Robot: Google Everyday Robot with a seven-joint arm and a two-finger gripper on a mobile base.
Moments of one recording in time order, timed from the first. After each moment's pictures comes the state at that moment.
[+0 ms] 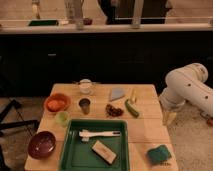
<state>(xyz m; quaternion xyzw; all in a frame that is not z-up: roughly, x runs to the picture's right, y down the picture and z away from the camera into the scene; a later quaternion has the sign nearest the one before) 0.286 0.111 0.683 -0.28 0.02 0.02 0.96</state>
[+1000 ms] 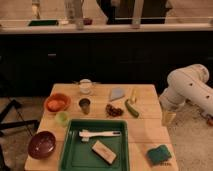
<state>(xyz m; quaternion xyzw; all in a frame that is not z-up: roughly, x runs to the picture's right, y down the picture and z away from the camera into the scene) 0.284 0.119 0.694 -0.29 0.00 0.06 0.95</state>
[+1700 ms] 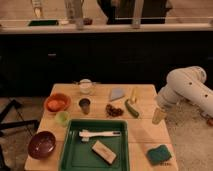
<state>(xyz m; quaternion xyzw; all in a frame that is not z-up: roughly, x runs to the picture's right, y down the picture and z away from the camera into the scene) 0.258 0.110 0.706 -0.29 -0.02 0.16 0.94</state>
